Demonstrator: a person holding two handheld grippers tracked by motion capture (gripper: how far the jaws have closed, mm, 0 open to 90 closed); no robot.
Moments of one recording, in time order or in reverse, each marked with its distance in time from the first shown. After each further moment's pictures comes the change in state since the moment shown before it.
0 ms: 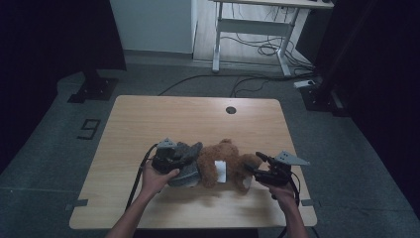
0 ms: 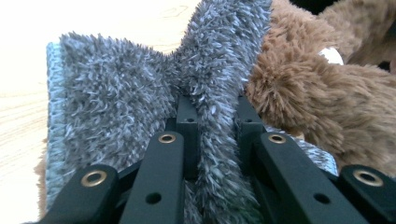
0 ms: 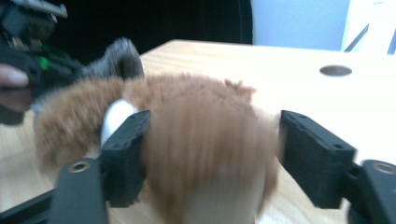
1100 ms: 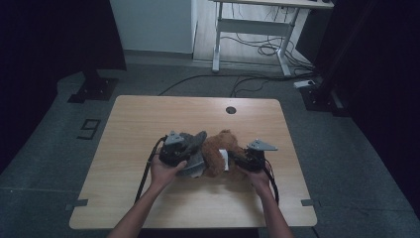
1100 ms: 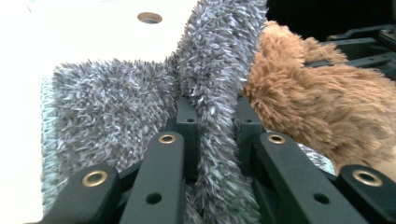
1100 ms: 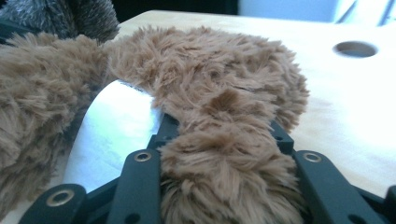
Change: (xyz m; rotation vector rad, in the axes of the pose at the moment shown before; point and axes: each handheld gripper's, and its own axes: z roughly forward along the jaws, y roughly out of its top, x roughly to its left) left arm 0.000 0.028 0.023 -0.110 0.116 0.071; right arm -0.006 -0.006 0.092 0.111 -0.087 -0.013
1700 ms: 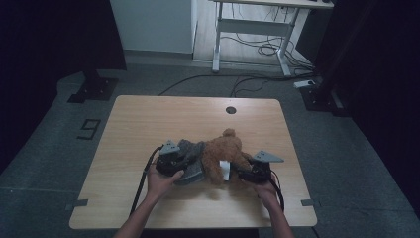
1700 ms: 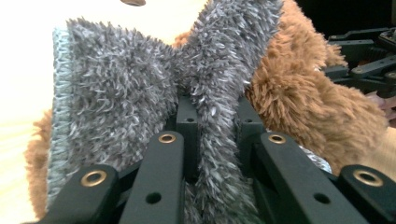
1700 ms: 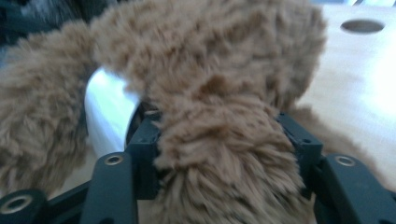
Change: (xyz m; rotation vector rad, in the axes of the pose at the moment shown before) left arm -0.010 -0.036 -0.018 -0.009 -0.065 -0.018; right arm 0.010 -0.025 -0.031 0.035 0.035 -0.004
